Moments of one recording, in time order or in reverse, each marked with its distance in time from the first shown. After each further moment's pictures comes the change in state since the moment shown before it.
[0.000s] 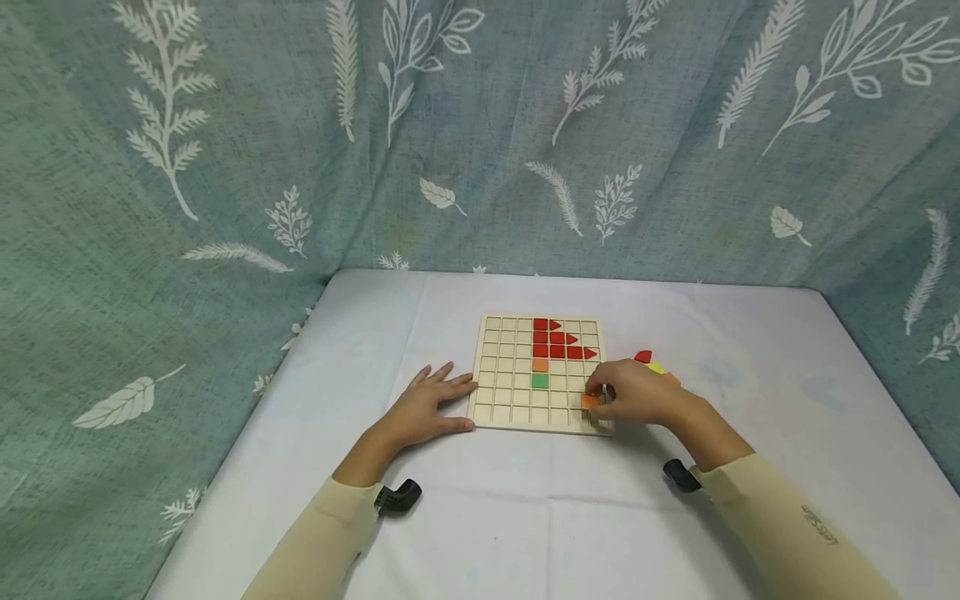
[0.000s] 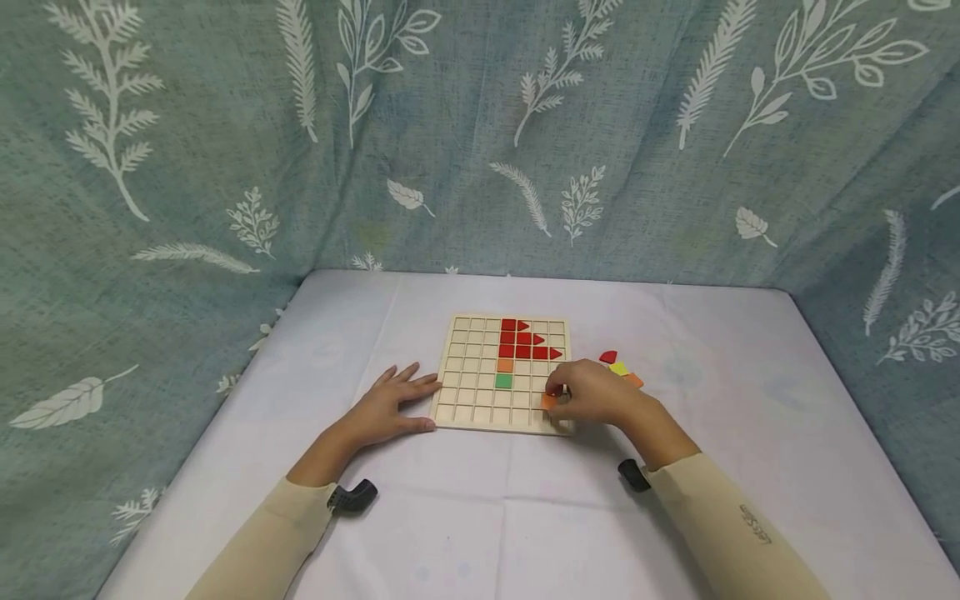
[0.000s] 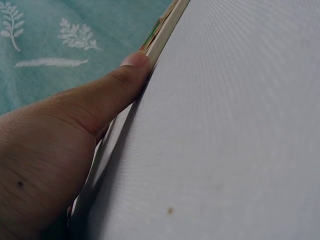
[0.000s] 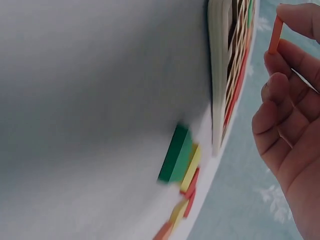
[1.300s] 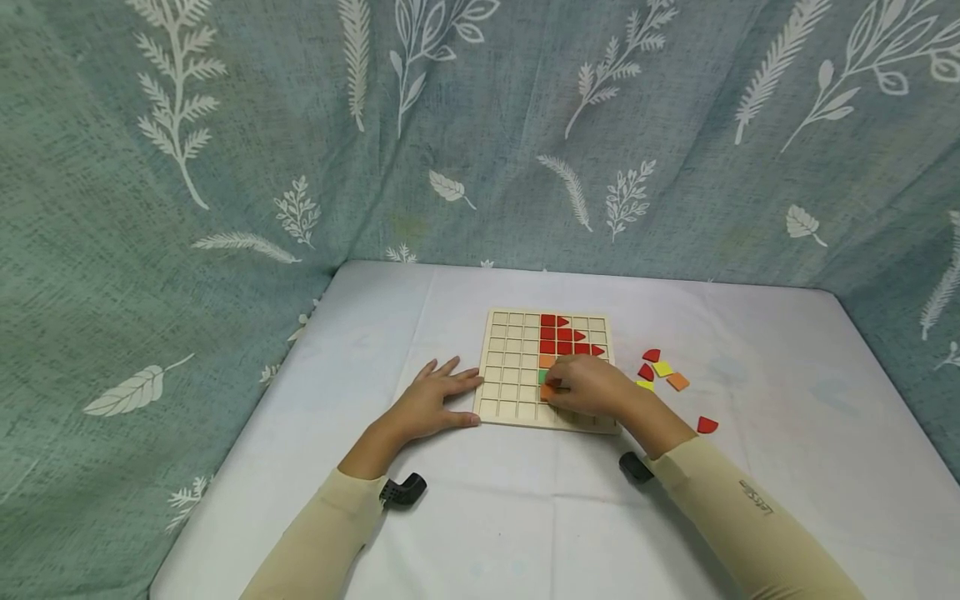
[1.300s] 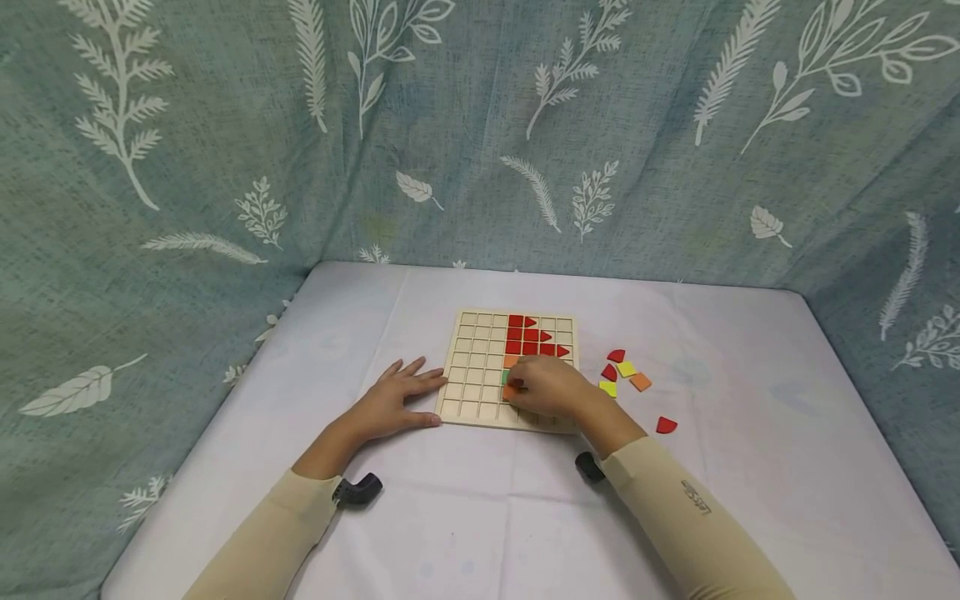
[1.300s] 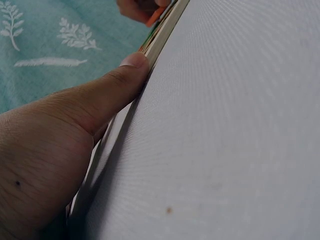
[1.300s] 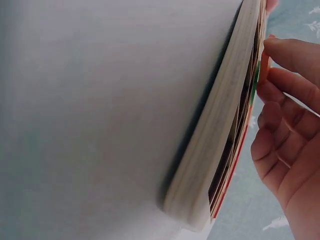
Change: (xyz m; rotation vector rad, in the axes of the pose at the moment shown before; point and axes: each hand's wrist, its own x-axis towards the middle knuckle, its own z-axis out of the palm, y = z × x) left_hand -0.001 0.000 0.002 0.001 0.001 -0.006; right_hand 0.058 -0.032 0.035 -0.164 -0.022 -0.008
